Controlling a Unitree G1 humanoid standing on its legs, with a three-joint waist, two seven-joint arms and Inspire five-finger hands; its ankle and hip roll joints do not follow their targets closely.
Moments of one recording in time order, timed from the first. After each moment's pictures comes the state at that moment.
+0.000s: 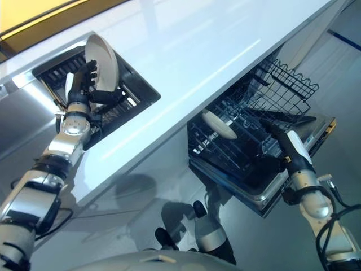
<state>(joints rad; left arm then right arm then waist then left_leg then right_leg) -0.76 0.68 -0.33 0.73 -0.35 -0.06 0.35 0.25 -0.77 -0.06 -0.12 -0.01 -0.06 -0.09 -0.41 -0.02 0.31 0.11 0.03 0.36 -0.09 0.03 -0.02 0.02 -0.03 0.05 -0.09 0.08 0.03</state>
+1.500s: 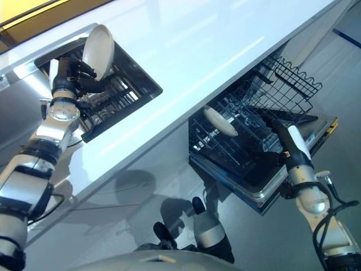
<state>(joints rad) -0.86 0.76 -0.40 0.84 -0.33 -0.03 0.37 0.23 -0.76 -0.05 -0.12 0.02 -0.07 -0.12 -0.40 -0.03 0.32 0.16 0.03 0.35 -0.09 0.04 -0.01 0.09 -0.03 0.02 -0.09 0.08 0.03</state>
